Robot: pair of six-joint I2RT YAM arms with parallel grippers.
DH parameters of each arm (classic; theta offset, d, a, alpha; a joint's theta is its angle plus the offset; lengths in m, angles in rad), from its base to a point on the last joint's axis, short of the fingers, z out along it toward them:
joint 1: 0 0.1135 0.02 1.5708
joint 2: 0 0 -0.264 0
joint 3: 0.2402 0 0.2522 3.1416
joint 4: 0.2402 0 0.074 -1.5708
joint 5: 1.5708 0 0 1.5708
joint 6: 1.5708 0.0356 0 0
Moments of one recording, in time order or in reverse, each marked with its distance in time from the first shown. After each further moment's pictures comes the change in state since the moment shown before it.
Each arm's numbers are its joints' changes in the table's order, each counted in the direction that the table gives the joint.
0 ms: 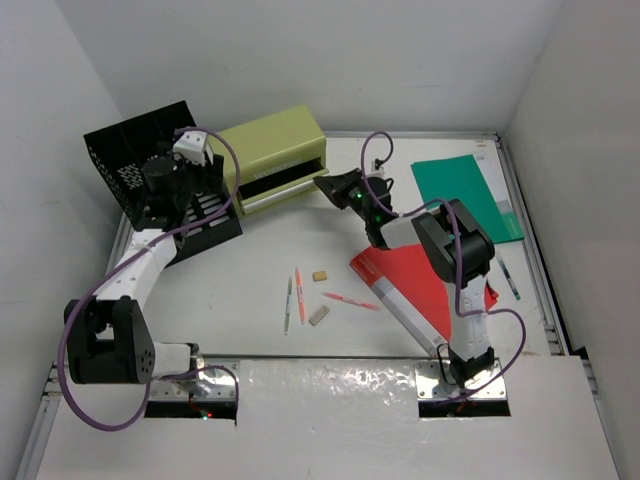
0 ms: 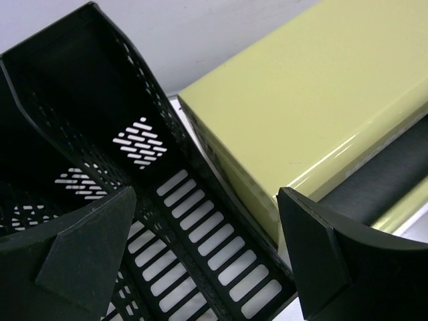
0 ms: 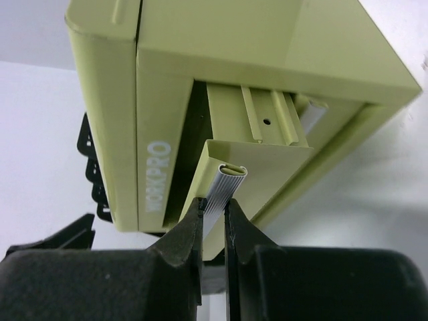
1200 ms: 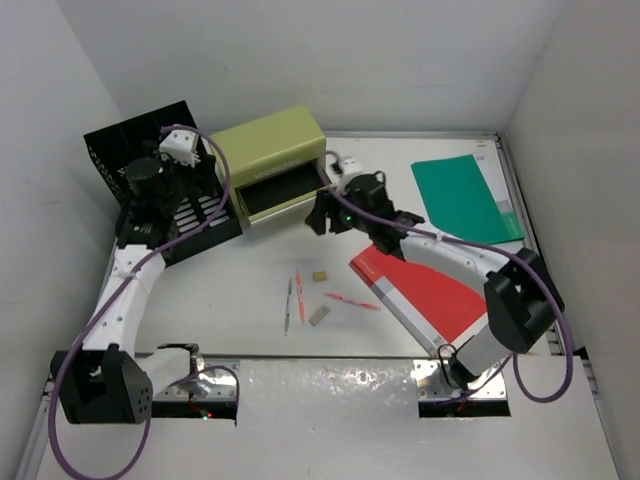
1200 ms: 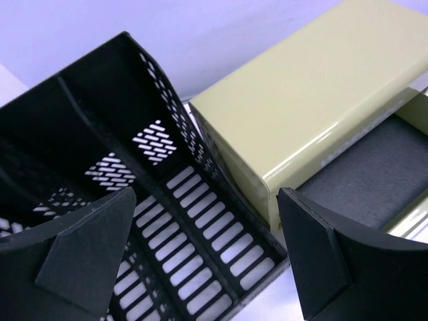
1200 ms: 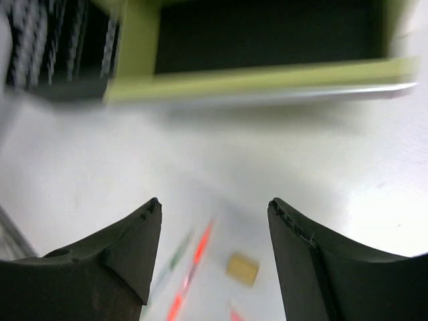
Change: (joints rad) left arm 0.000 0.178 0.051 0.217 -0.009 -0.001; right arm 0.174 0.570 -0.074 0.844 0.001 -0.896
